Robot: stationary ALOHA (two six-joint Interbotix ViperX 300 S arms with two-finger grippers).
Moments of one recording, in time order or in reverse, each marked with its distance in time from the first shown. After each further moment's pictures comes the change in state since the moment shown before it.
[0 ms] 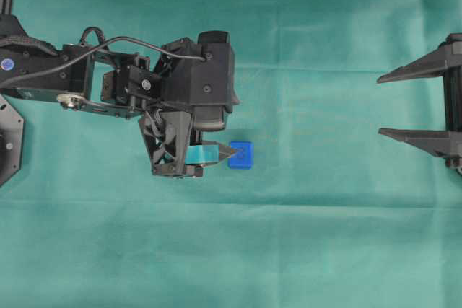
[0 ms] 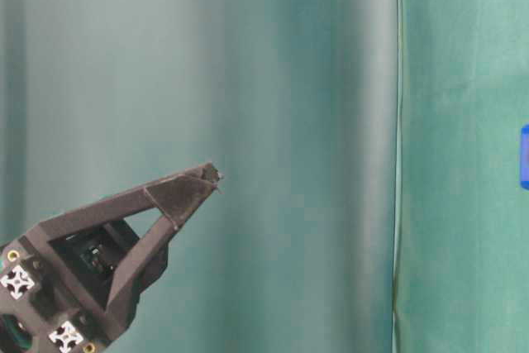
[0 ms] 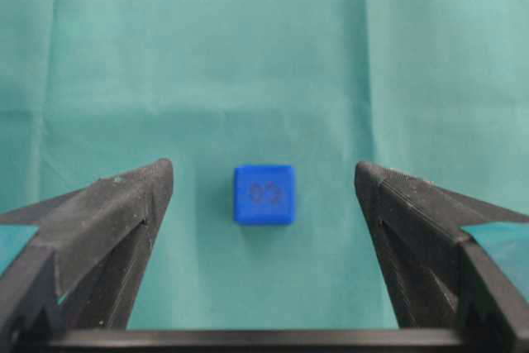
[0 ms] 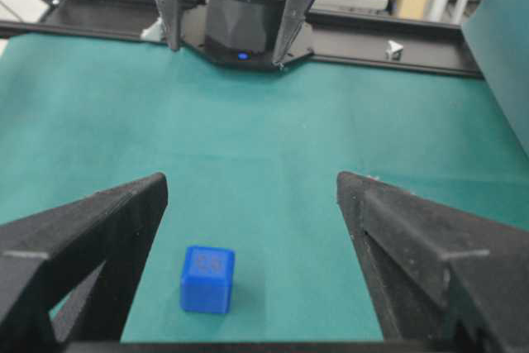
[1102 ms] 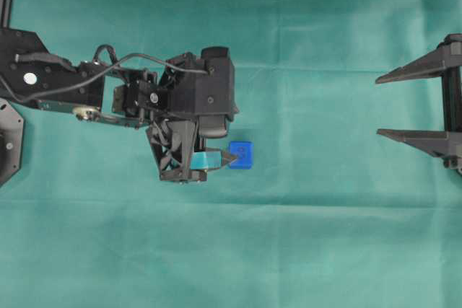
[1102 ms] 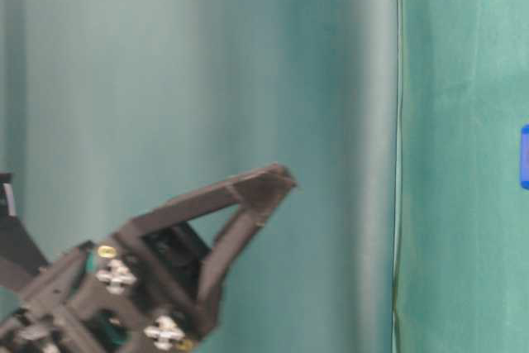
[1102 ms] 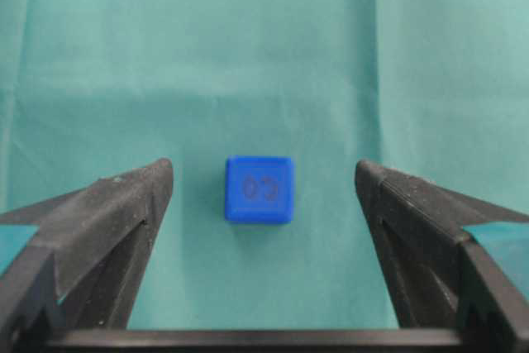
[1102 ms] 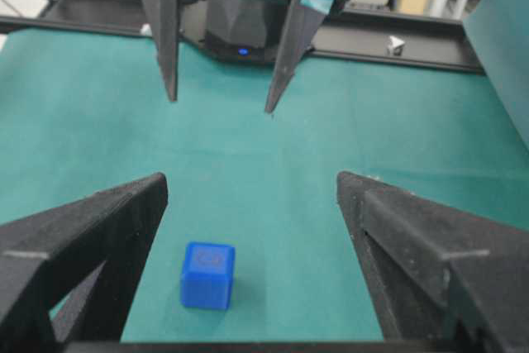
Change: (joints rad) left arm -0.002 0.037 0.114 0.000 -0.155 -0.031; right arm 0.000 0.011 0.000 0.000 0.000 0.000
